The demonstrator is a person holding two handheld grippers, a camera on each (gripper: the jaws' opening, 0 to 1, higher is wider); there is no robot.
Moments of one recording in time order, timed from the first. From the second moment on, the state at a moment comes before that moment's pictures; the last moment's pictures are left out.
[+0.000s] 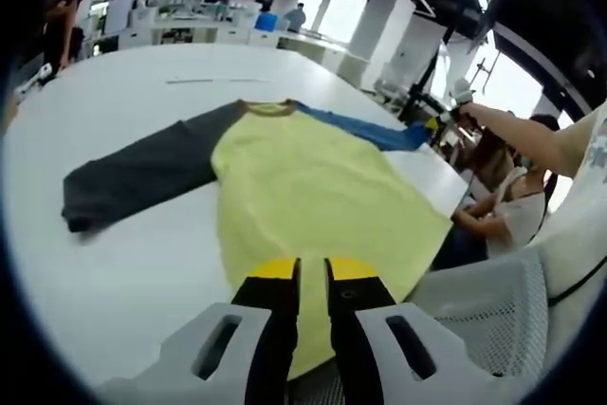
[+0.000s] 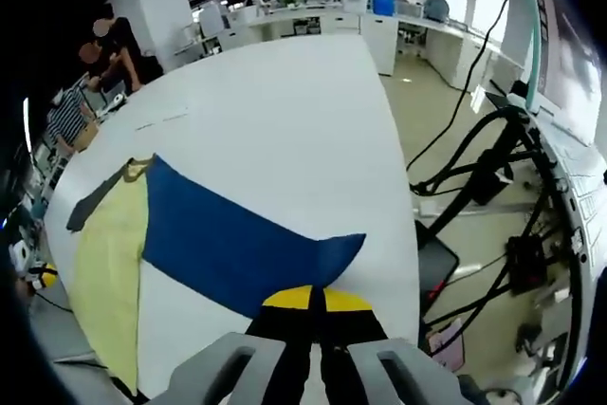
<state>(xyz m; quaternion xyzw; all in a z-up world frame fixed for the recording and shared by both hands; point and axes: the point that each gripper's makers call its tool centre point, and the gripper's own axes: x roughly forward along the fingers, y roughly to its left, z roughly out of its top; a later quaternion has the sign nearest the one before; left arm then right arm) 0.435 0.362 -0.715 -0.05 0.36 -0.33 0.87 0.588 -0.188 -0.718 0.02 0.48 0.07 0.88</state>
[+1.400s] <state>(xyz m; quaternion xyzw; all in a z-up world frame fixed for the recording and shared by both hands) 0.423 0.392 -0.712 -0.07 0.34 -0.34 0.87 0.608 -0.061 -0.721 0.02 0.47 0.15 0.87</state>
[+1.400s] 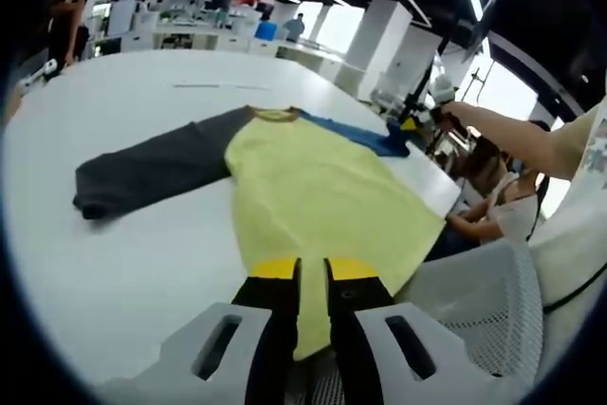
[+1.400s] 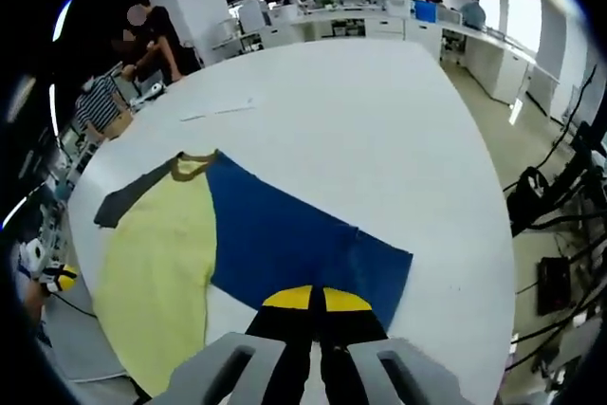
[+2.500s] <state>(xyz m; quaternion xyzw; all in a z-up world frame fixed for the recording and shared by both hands) 0.421 0.404 -0.715 0.00 0.33 -0.33 0.88 0.615 0.022 -0.718 -0.01 0.48 0.22 0.85</state>
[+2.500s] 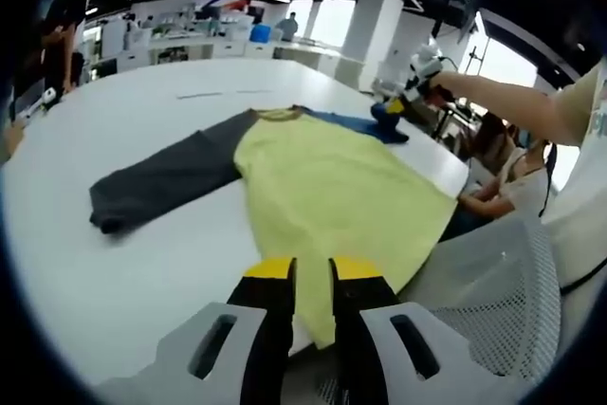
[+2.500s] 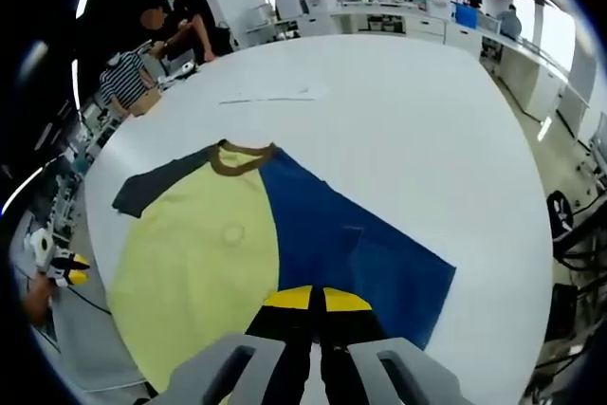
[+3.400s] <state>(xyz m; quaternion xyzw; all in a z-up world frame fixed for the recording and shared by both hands) 0.421 0.413 -0.722 0.01 0.33 -0.33 0.88 0.632 0.085 -0.716 -0.02 0.49 0.27 0.83</state>
